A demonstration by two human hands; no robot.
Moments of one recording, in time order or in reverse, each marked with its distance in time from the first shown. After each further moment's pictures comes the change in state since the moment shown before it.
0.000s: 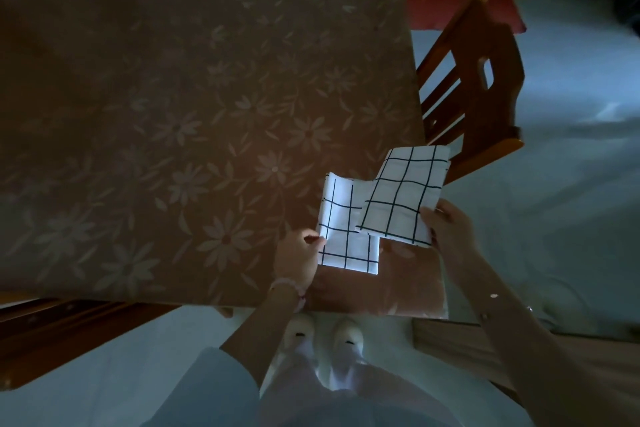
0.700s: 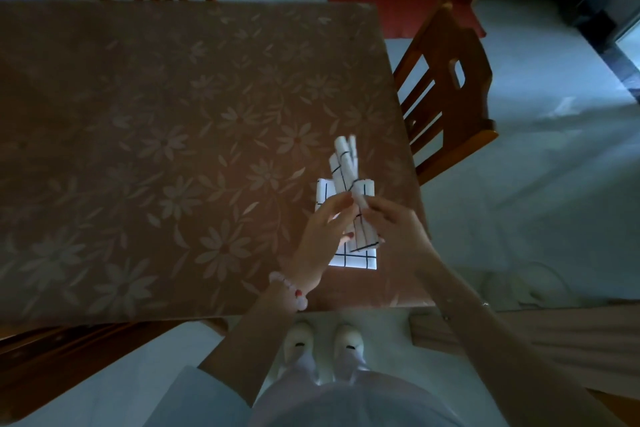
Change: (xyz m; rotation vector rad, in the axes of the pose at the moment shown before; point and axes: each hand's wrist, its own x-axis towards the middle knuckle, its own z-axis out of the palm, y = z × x) left_hand -0.036 0.066 -0.035 -0.761 -0.443 0.151; right_hand -0.047 -0.026 0.052 -0.250 -0.240 -0.200
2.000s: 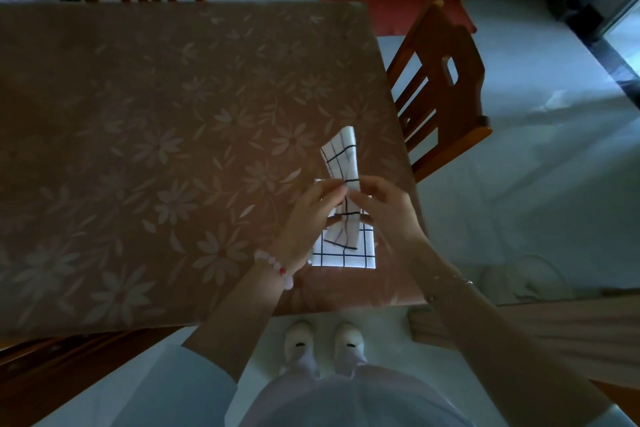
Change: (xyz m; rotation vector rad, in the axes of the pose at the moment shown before) left_hand 0.010 0.033 -0.010 0.076 0.021 0.007; right_hand 0.014 -0.022 0.009 0.295 0.122 0.076
